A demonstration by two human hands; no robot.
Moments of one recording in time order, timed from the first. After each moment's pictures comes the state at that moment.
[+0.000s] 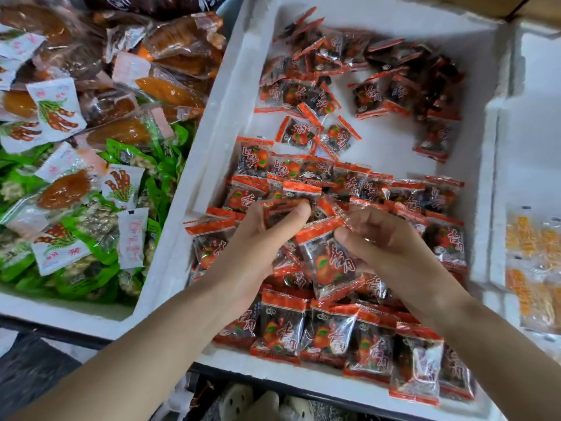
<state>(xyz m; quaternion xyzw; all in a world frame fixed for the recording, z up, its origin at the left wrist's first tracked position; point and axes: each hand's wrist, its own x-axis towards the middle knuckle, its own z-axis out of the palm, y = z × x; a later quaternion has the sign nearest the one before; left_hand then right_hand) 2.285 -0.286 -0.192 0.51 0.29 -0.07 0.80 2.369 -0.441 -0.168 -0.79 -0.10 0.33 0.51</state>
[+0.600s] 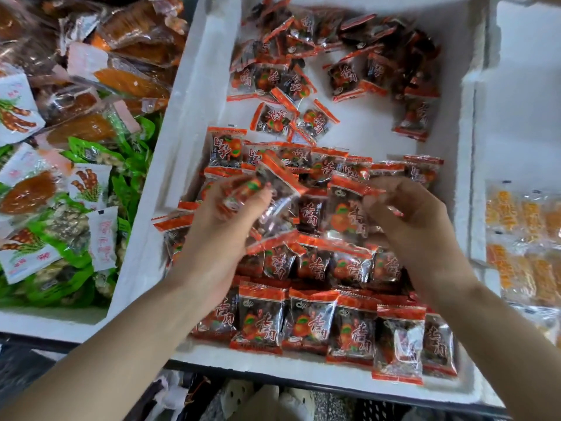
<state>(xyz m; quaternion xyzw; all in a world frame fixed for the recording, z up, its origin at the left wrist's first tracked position) 2.295 -0.292 -0.188 0.52 0.31 0.04 0.79 2.388 -0.469 -0.177 -0.79 -0.07 0.17 0.58</state>
